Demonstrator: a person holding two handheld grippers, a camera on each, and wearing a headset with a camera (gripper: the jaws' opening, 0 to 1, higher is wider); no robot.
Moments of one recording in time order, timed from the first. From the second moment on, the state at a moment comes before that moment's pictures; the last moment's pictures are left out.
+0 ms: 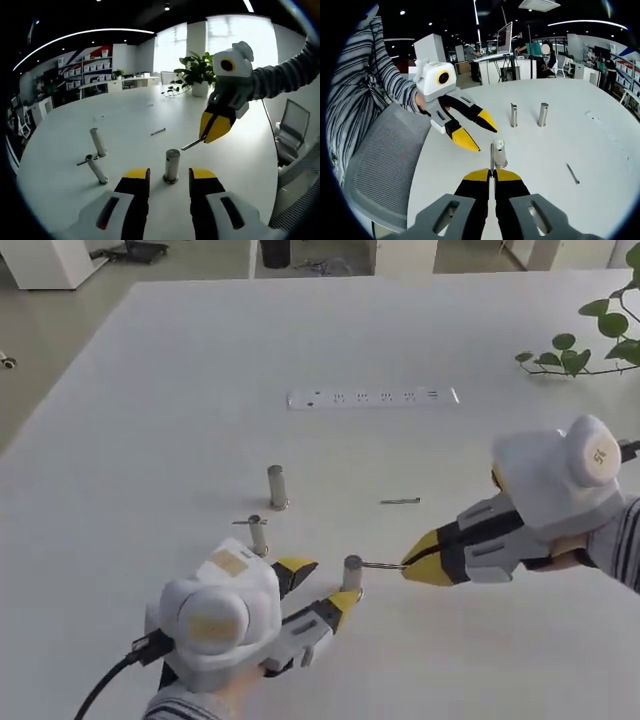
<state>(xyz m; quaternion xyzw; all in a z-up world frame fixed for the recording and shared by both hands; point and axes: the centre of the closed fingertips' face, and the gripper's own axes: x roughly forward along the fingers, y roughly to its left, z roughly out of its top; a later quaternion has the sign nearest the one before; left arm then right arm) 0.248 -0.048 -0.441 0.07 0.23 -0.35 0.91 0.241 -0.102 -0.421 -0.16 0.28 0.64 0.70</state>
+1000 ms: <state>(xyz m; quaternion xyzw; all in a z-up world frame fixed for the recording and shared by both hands) 0.269 -0.073 -0.475 0.08 0.27 -0.32 0.90 0.255 -0.111 -0.435 -0.17 0.27 0.65 0.69</state>
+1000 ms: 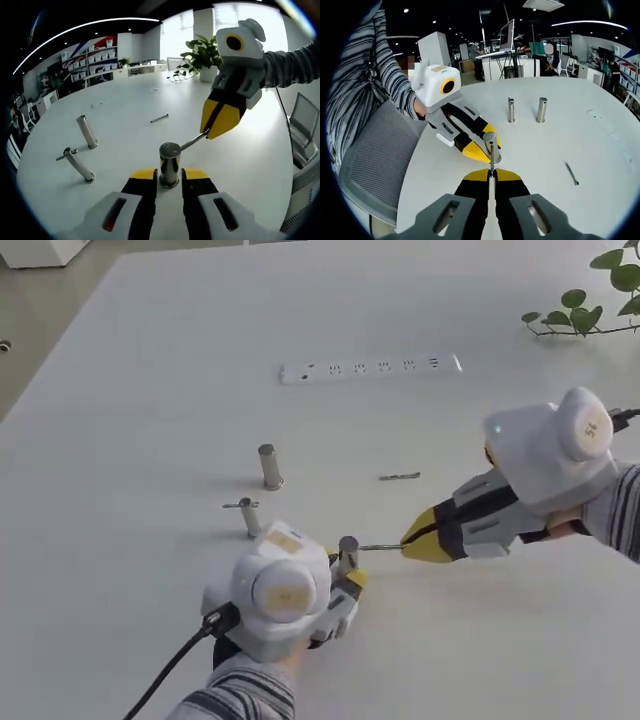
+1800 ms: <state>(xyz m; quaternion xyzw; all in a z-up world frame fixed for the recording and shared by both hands) 0.270 -0.073 -0.477 0.08 0.28 -0.32 0.90 0.258 -0.112 -0.427 -0.18 0.26 0.65 0.69</state>
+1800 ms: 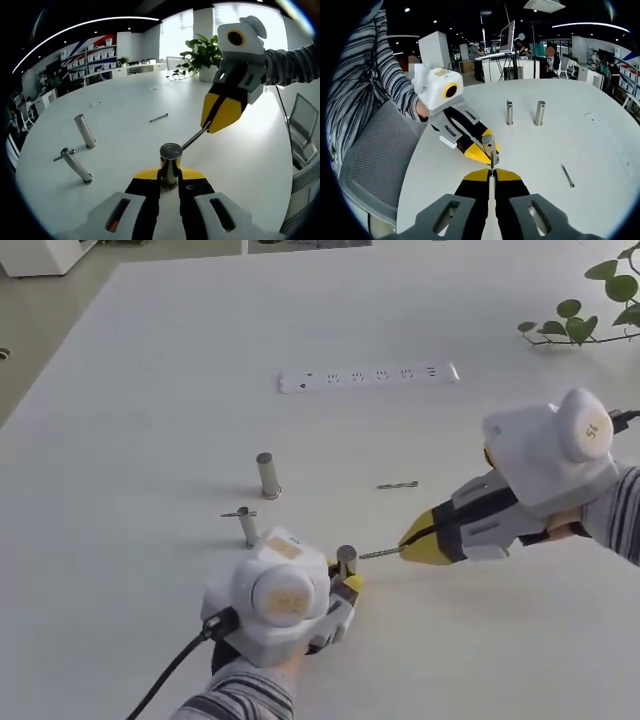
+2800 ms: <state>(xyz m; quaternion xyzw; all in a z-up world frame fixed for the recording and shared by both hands) 0.269 -0.074 -0.477 0.11 0.26 -0.39 0.88 0.255 -0.107 -0.424 -0.14 0.24 0.66 0.70</state>
